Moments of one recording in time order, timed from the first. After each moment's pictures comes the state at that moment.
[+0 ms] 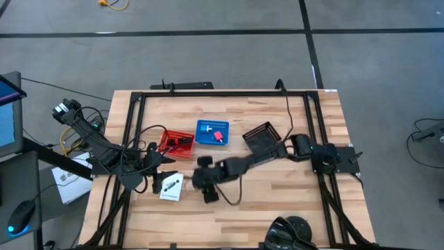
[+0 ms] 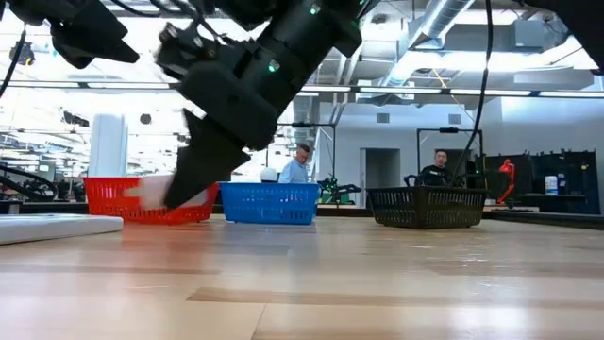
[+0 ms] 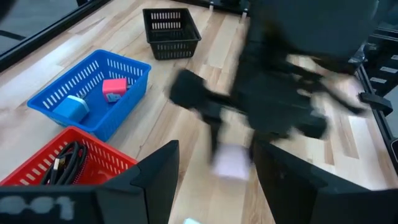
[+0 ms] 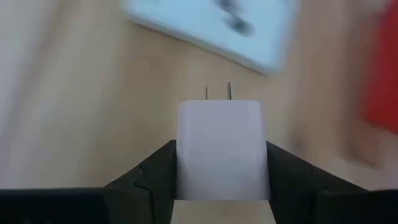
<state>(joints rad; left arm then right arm) -0.72 0.87 0.62 -0.46 -0.77 -0.70 0.21 2.32 1.79 -0.42 0.10 -0.11</state>
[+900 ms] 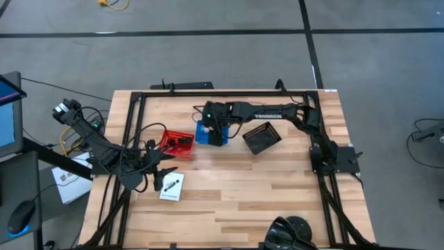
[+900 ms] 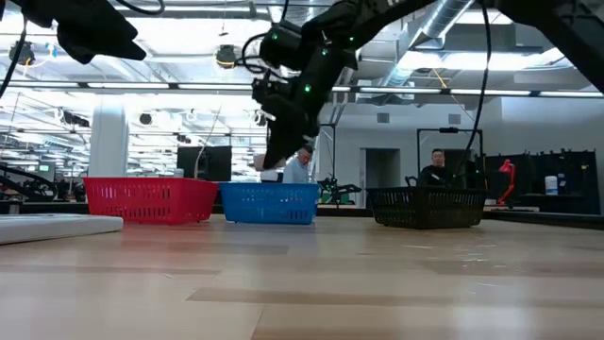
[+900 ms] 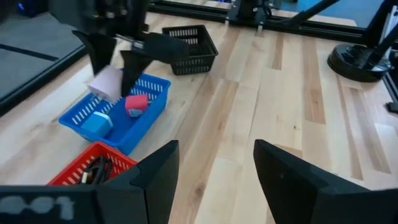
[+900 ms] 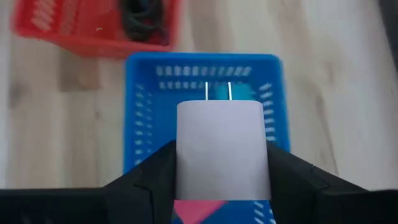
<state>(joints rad) -0.72 0.87 0.62 -0.46 -0.86 -0.66 -0.21 2.15 1.79 -0.66 0.01 -0.19</state>
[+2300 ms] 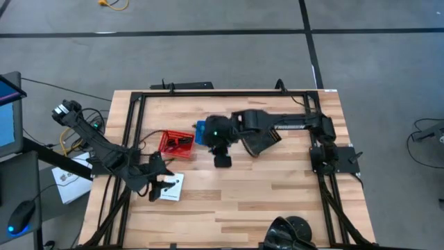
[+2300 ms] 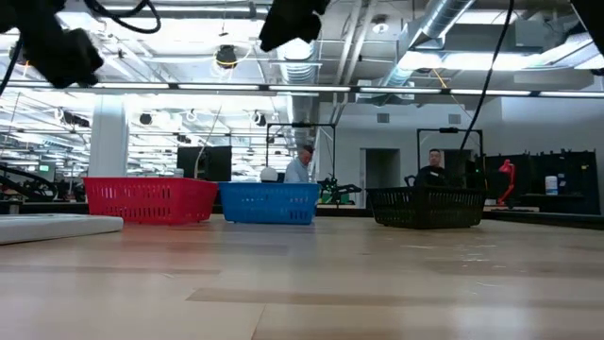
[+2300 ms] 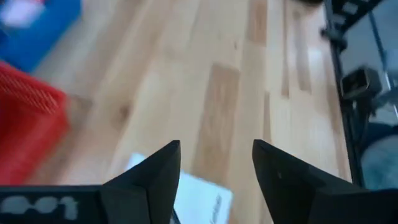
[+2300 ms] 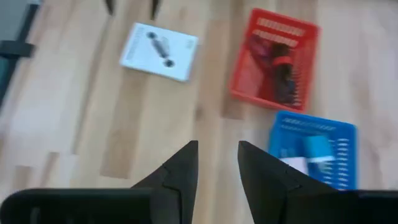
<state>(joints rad) -0.71 0.94 0.62 -0.48 -0.44 -0.82 0.05 2.02 2.05 -0.99 -0.06 -0.12</state>
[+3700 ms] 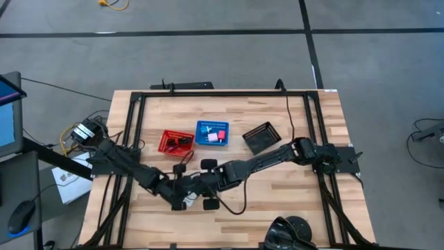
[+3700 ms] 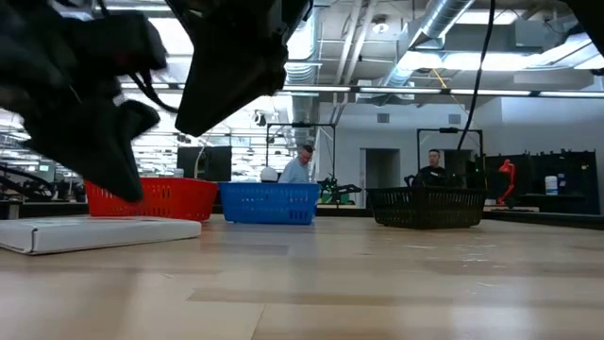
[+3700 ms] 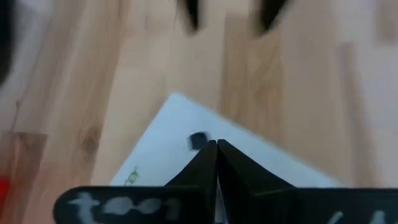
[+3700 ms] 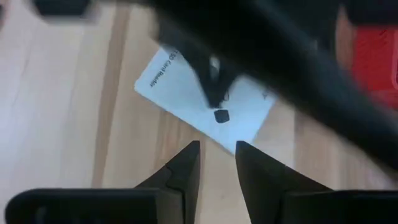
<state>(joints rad) -0.60 1.56 0.72 -0.17 -0.44 -0.54 0.30 2.31 2.02 -0.75 0.15 0.10</state>
